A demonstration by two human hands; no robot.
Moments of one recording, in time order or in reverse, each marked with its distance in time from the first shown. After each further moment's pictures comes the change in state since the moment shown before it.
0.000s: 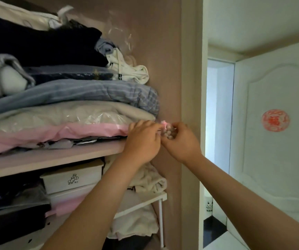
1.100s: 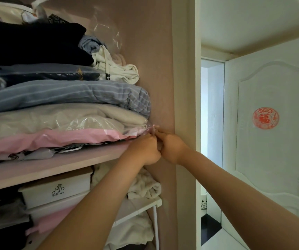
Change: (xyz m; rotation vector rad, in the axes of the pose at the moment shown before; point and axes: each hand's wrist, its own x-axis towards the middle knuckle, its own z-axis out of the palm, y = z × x) left_hand 0.044 -0.014 0.065 0.011 -0.472 -0.055; right_hand 0.051 0.037 0.019 -0.288 -0.402 -0.300
